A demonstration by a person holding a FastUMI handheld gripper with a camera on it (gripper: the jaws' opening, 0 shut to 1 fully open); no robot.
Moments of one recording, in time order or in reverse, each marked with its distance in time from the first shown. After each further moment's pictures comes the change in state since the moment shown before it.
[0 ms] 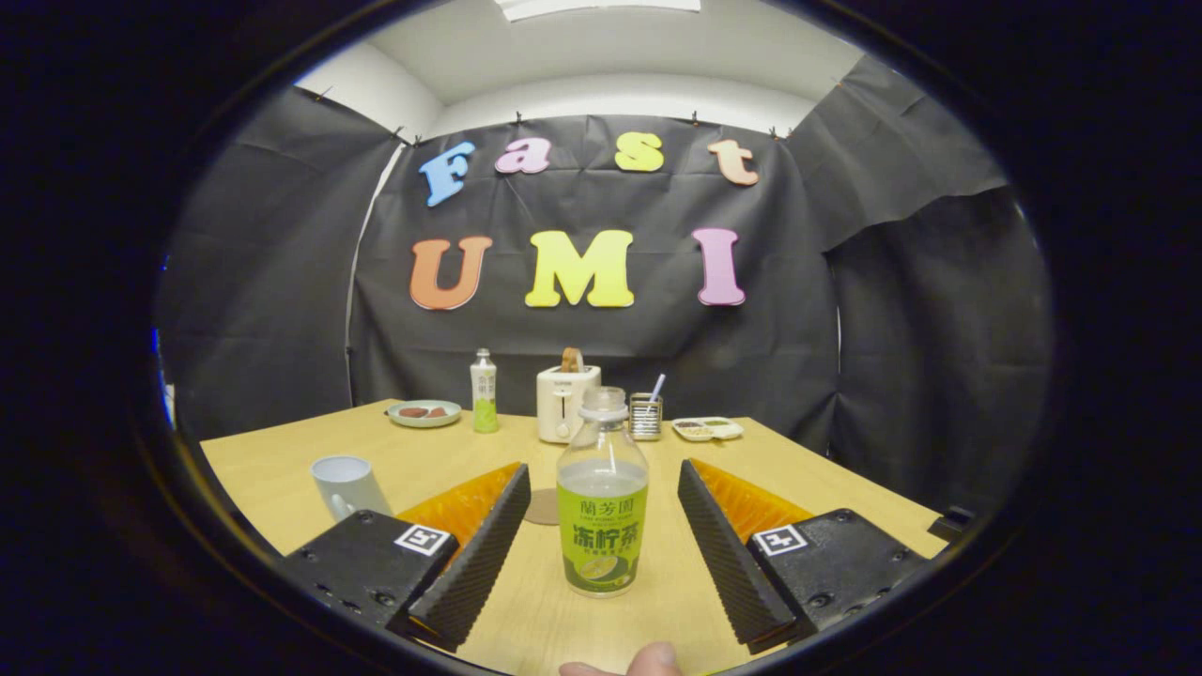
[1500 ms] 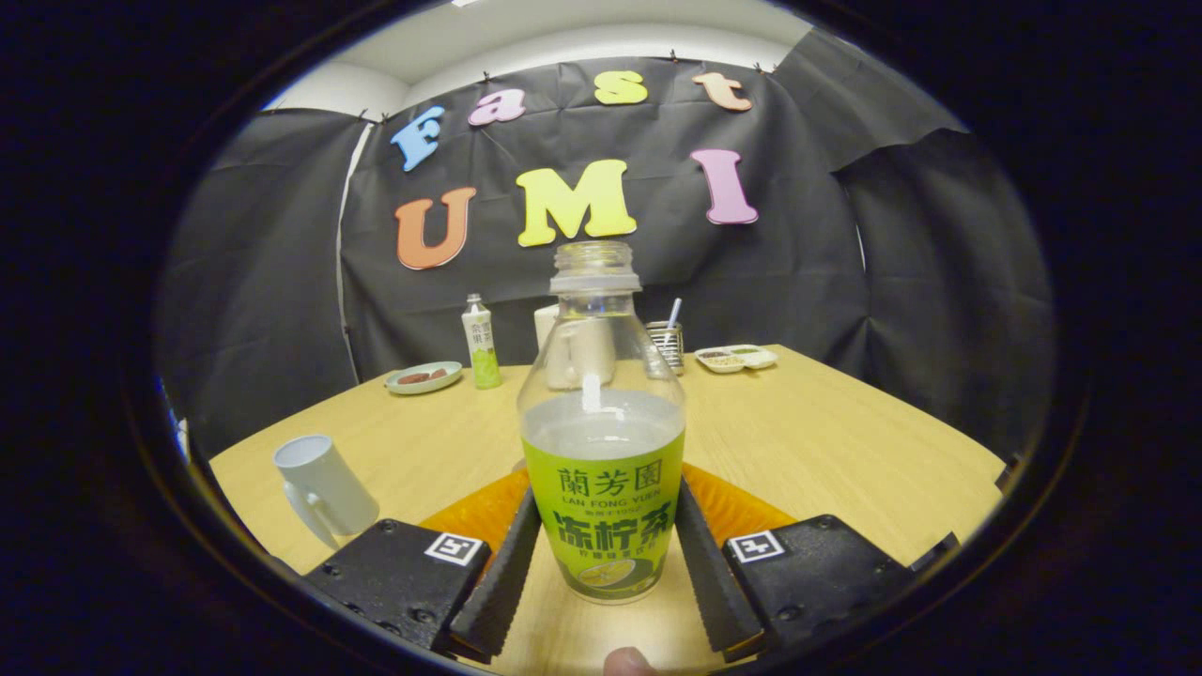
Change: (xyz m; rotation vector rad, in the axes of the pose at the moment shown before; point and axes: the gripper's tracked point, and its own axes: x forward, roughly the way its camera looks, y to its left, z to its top) arm 0.067 0.002 -0.046 0.111 0.200 0.077
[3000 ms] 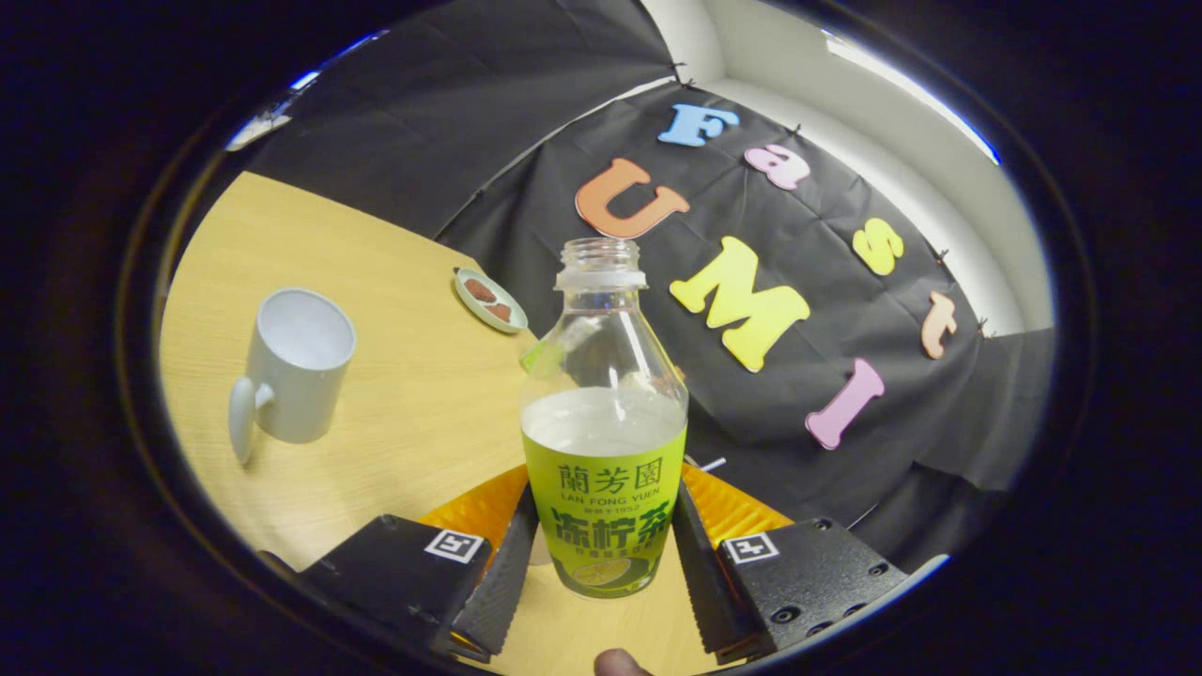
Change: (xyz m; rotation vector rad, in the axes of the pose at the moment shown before) arm 0.036 0.087 0.079 -0.990 -0.126 -0.042
